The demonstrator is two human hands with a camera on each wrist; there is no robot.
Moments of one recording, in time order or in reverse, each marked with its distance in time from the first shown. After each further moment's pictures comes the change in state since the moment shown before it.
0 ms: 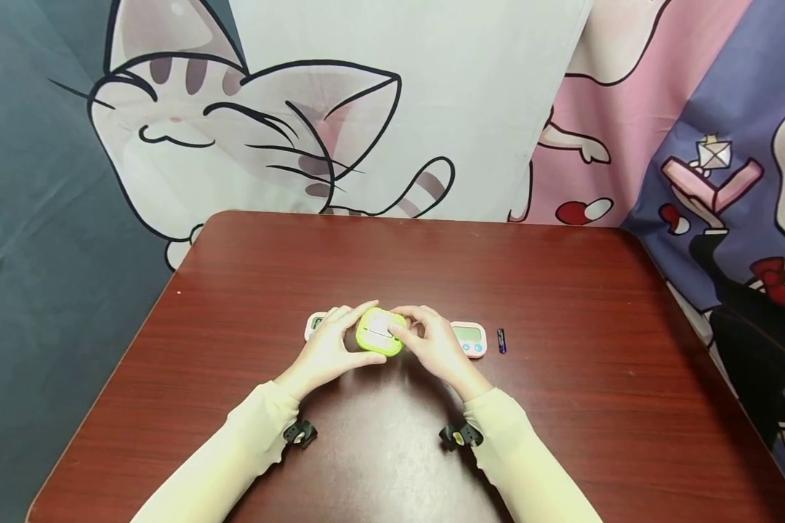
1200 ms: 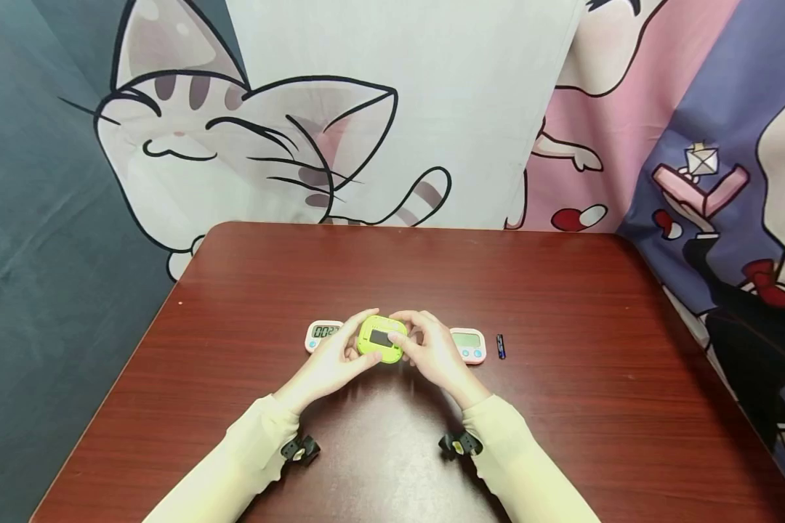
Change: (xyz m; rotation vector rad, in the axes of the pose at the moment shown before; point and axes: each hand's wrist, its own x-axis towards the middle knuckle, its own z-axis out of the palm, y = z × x) left_hand -0.008 0.019 -0.004 -0.264 -0.139 -0.159; right_hand -0.014 -0.042 -0.003 0.036 0.019 0.021
